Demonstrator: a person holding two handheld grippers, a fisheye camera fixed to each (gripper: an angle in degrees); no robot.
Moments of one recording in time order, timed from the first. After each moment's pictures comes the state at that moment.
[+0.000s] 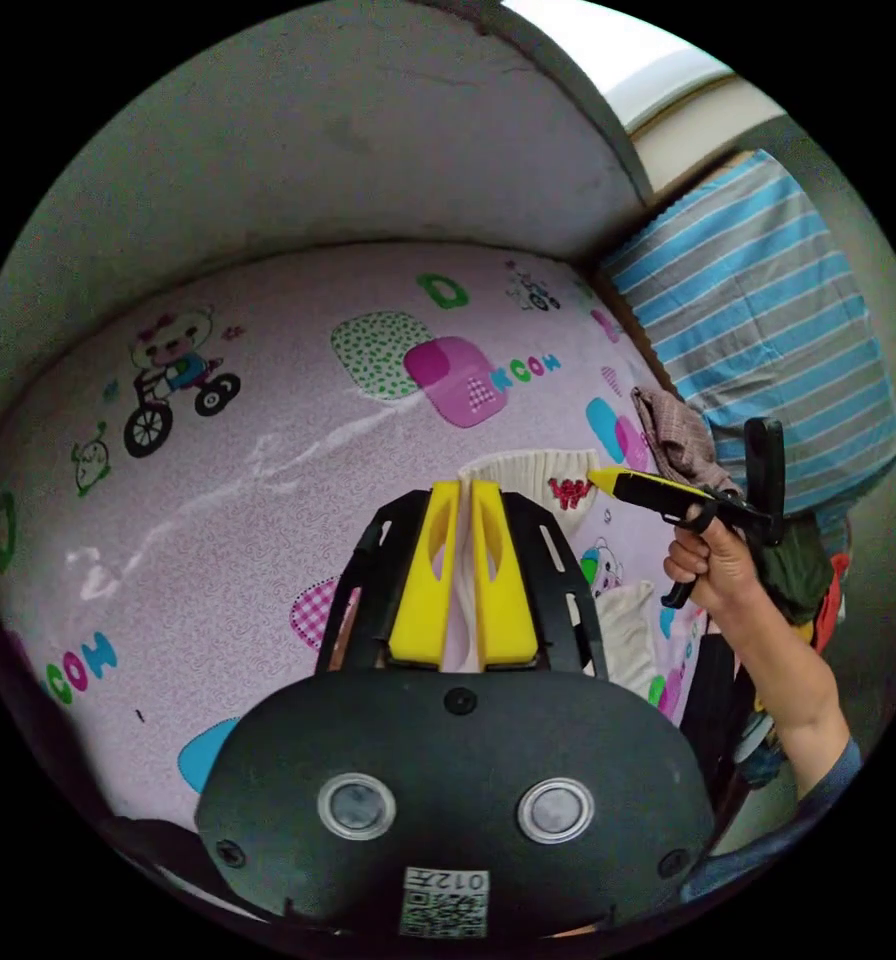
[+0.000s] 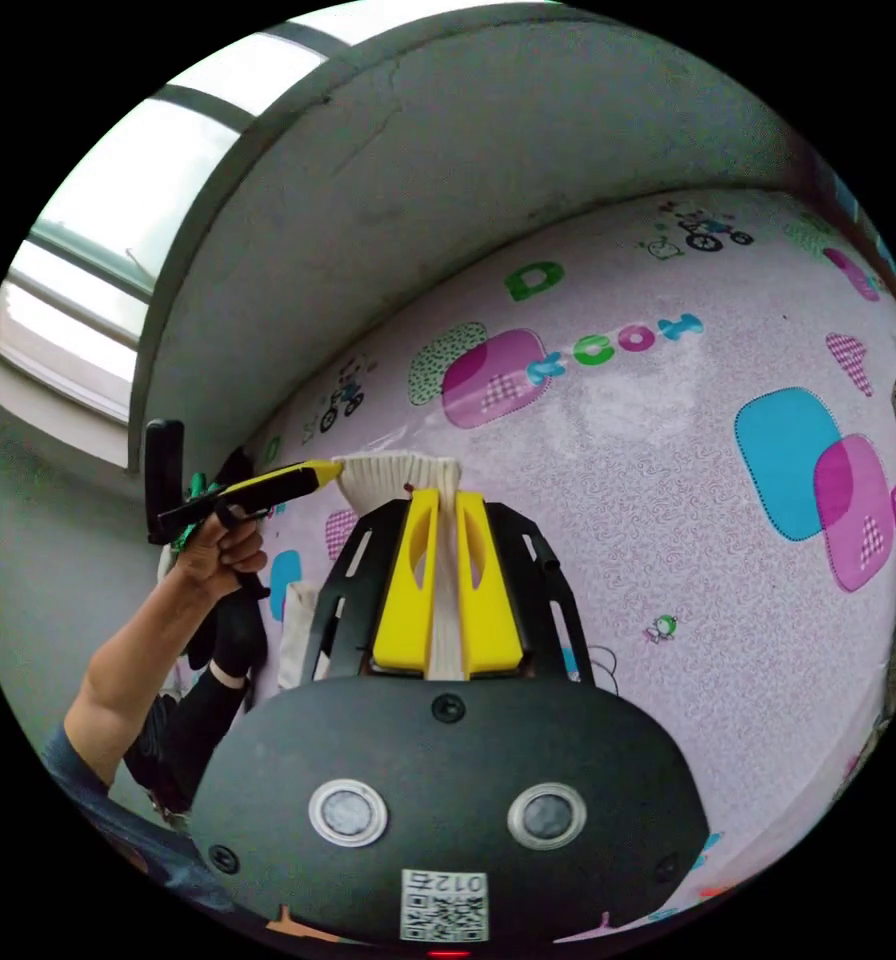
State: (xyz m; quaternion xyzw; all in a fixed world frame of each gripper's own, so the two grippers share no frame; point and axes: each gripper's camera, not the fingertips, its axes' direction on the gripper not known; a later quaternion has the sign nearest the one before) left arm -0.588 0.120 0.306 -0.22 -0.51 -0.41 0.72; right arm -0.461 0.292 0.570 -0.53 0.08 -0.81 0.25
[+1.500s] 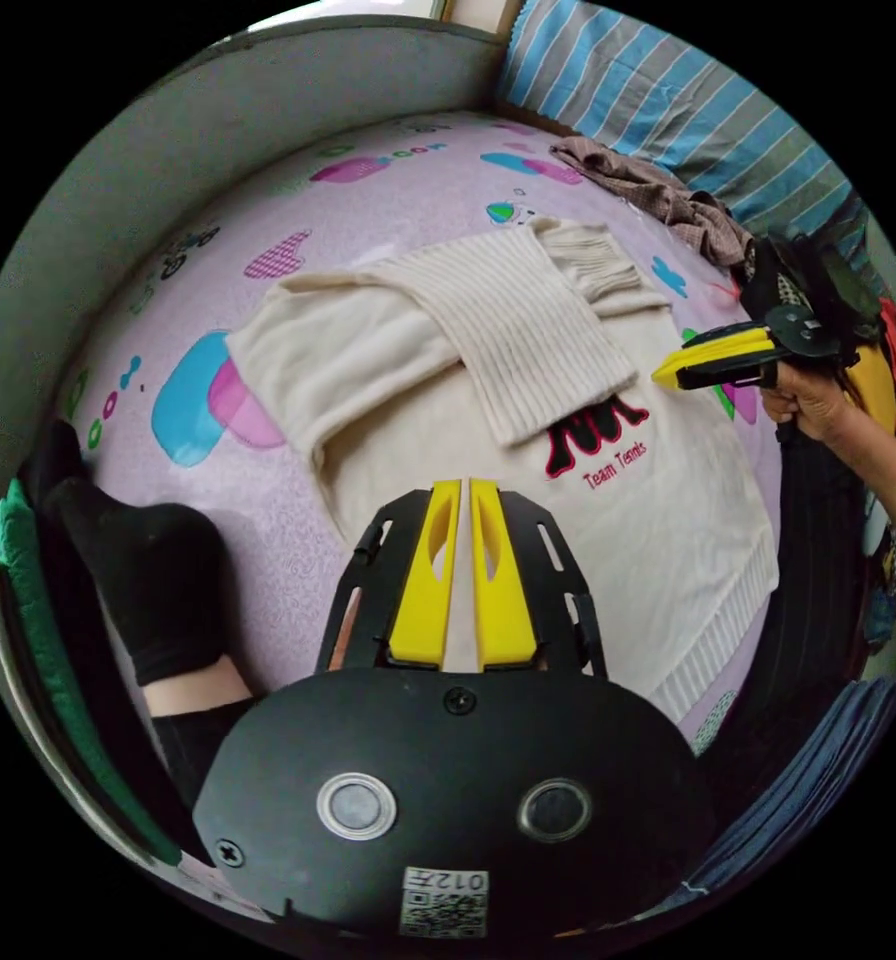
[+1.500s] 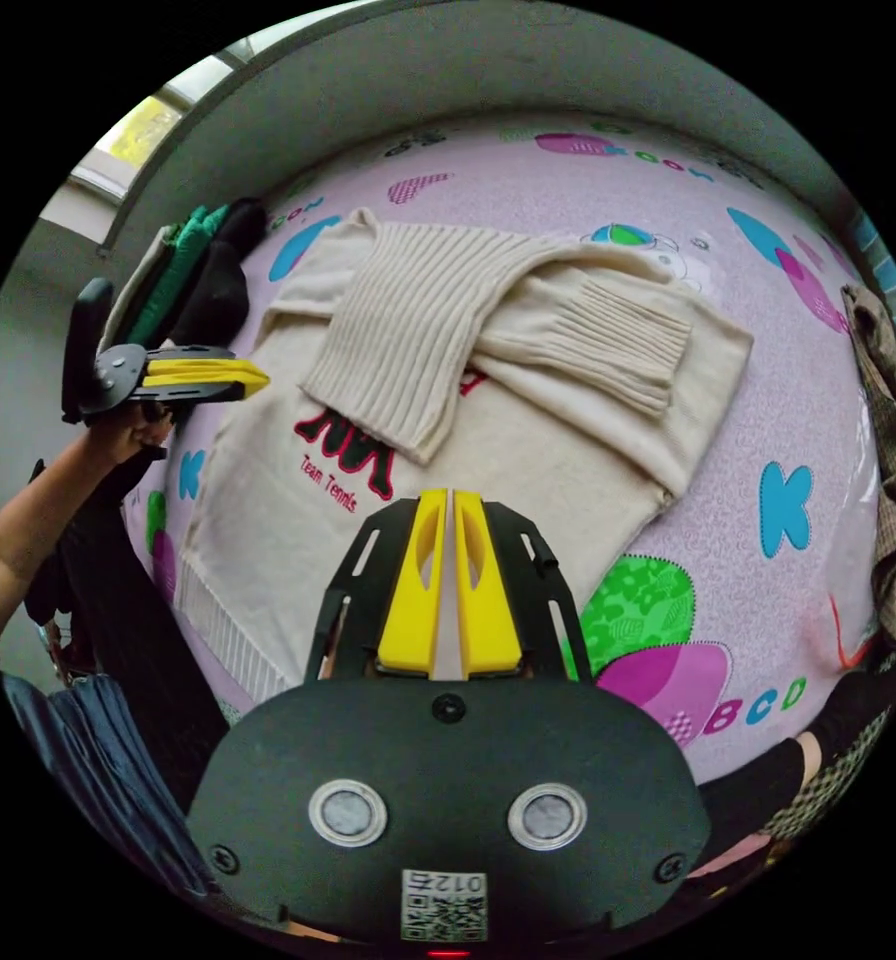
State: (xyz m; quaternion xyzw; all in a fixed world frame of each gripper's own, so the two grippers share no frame) left arm -0.313 0.338 0.492 -0.44 -0.51 -0.31 0.67; right arm -0.247 0.088 0.422 -0.47 0.19 -0.86 0.06
